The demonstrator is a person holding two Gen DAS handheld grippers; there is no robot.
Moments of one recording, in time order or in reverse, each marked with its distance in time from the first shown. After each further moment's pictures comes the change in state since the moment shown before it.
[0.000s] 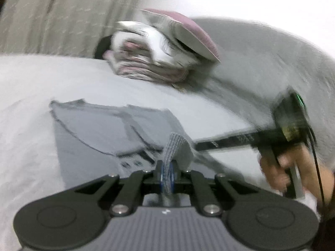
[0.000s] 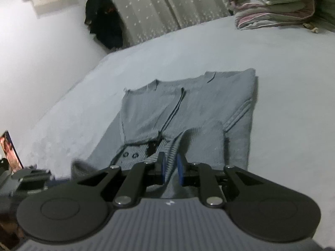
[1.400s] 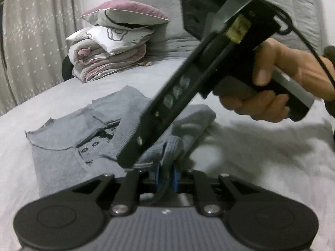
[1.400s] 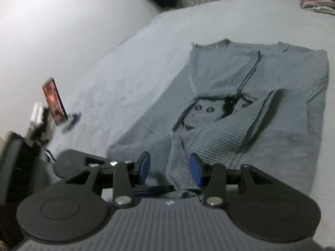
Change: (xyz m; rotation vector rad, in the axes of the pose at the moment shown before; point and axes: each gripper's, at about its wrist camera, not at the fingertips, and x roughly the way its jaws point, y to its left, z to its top) left arm 0.006 -0.097 -0.065 0.564 0.144 0.037; right arm 0.023 0.058 -0.028 -0.201 0.275 0.251
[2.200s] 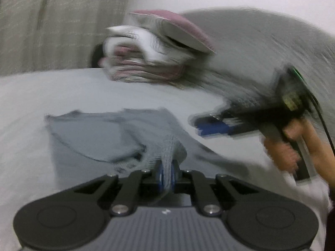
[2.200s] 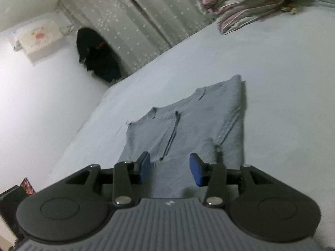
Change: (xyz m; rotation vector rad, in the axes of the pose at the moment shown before) left arm -0.003 0.069 0.019 -0.316 -0.093 -0.028; right arm -0.072 -0.072 -0.004 0.378 -0.390 -0.135
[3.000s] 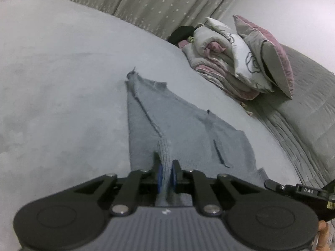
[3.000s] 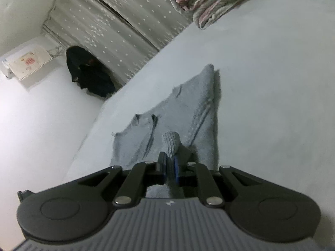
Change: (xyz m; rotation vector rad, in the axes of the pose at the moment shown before) left arm 0.025 0.139 -0.007 -0.602 0.012 0.219; right arm 0.004 -0.048 -0.012 0.167 -0.050 -0.001
